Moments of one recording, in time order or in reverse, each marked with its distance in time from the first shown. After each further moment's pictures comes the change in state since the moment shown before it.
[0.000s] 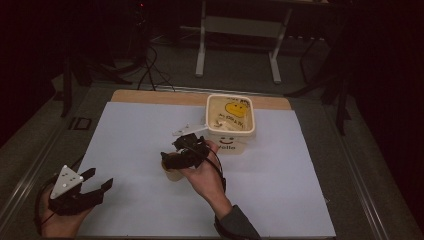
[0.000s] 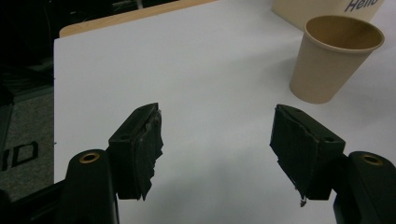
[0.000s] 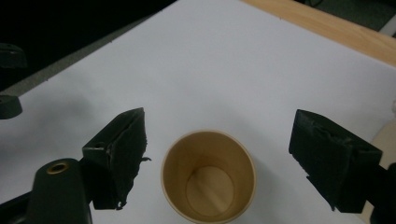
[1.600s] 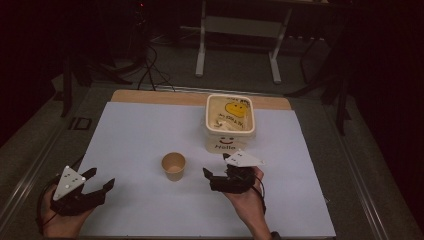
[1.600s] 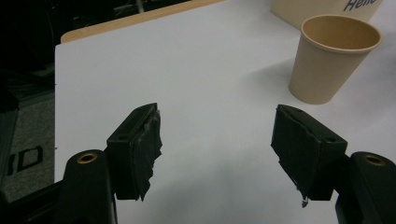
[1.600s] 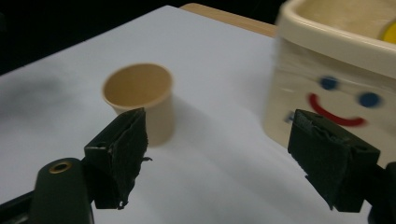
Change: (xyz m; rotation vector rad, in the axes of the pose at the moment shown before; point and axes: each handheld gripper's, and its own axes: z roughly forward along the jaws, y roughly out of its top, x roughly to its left) left arm -0.005 0.001 0.001 -0.007 0.011 0.022; right arm -0.050 -0.102 -0.068 -0.202 -0.059 0.016
